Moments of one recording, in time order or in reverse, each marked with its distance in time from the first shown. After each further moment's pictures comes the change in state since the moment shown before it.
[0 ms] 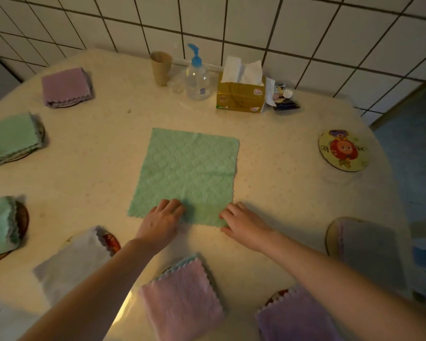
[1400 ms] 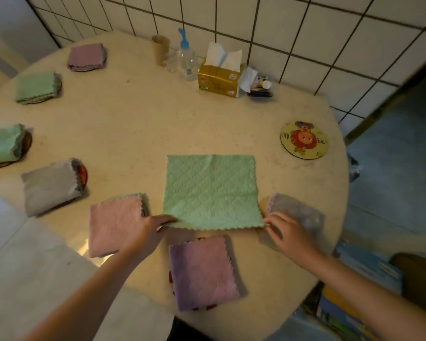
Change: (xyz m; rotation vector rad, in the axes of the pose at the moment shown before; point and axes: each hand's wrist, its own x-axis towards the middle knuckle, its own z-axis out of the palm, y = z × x) left_hand -0.084 0.254 0.005 -0.565 0.089 -0.450; right_hand -0.235 0.201 0.019 0.258 0.384 -0.135
